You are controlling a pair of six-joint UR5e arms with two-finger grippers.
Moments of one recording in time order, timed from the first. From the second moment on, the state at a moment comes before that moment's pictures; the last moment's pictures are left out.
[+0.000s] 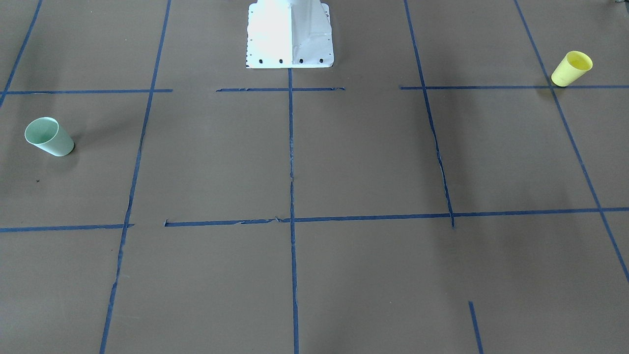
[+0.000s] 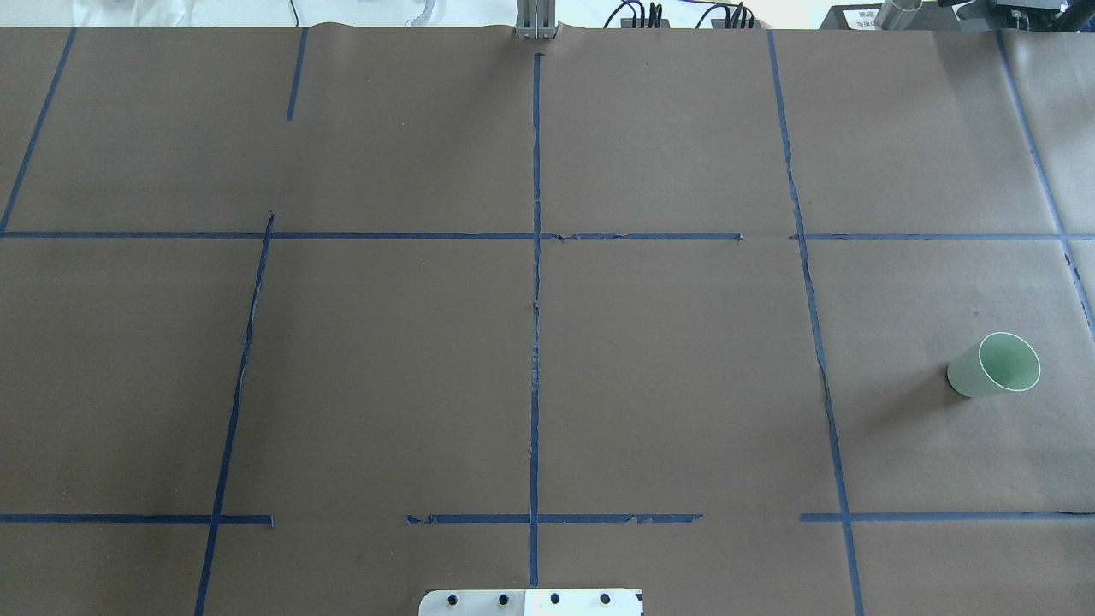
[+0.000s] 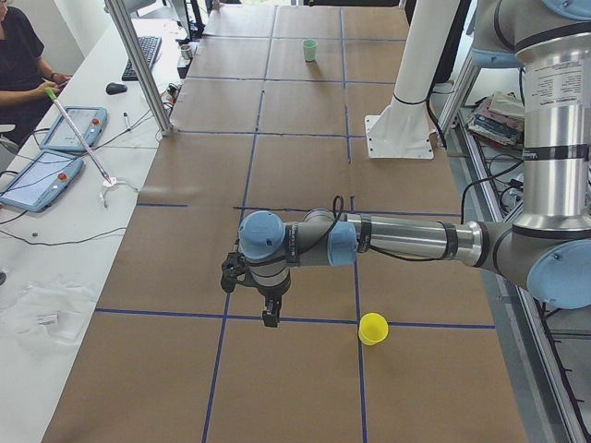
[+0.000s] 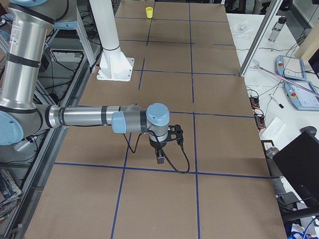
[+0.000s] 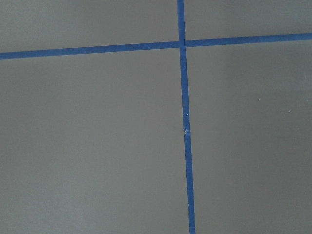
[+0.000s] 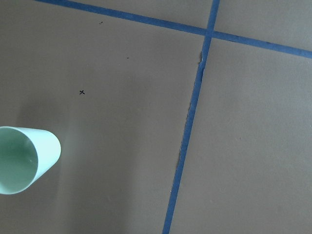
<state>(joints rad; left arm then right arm) -1.58 -1.46 -1.76 -1.45 -2.37 0.12 1.49 -1.85 1.90 -1.53 2.32 -0.08</state>
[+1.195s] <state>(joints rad) -1.10 -1.56 -2.00 -1.45 -2.19 -1.11 1.49 -1.87 1.90 -1.53 2.32 -0.09</state>
